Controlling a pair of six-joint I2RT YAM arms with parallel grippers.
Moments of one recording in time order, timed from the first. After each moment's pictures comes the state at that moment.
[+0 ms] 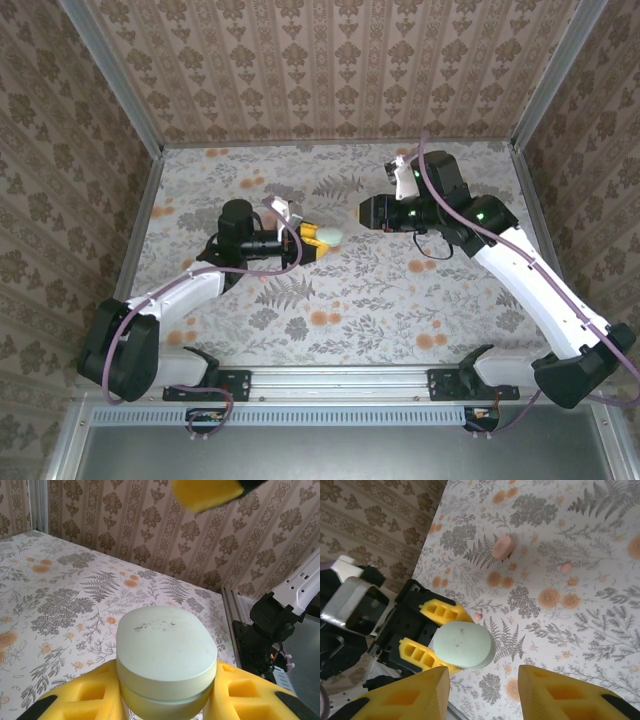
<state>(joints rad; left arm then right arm) -0.51 1.30 0.68 0.40 1.03 -0.10 0.51 1.26 1.38 -0.78 -0.35 0.56</state>
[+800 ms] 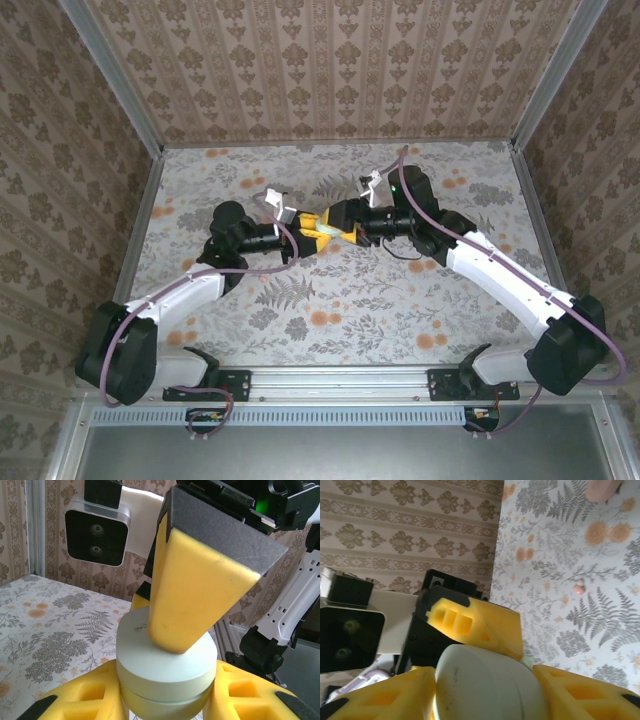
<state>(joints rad) -0.53 1.28 0.67 0.67 1.02 -0.28 0.56 1.34 1.15 -0.27 -0.66 1.03</state>
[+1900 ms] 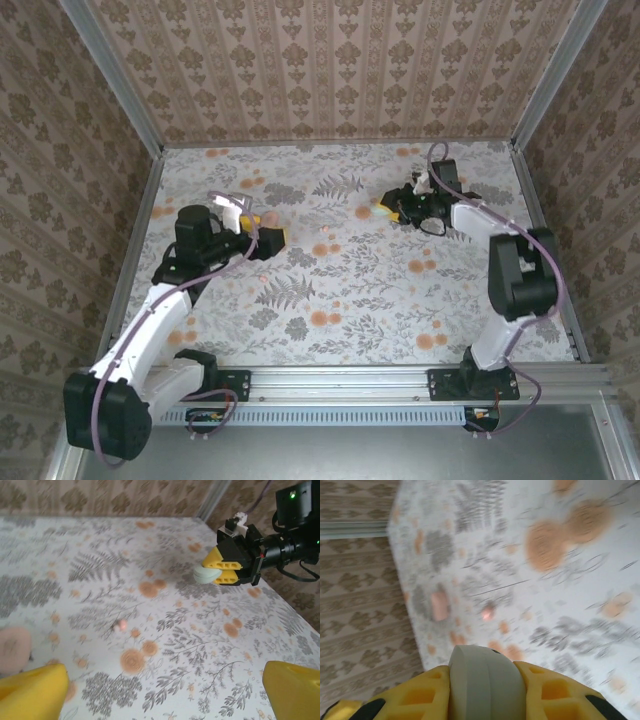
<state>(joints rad) -0.27 1.00 0.69 -0.12 0.60 -0.21 0.11 1.82 1.17 -0.22 -0.69 0.84</state>
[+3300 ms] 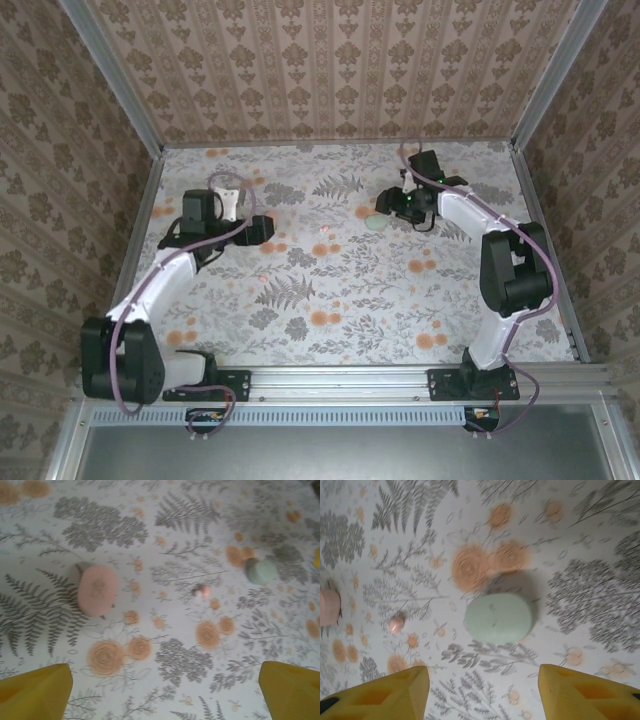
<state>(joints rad) -0.18 1.30 0.86 -0.32 0.44 -0.17 0.22 1.80 1.32 -0.54 -0.29 0.47</state>
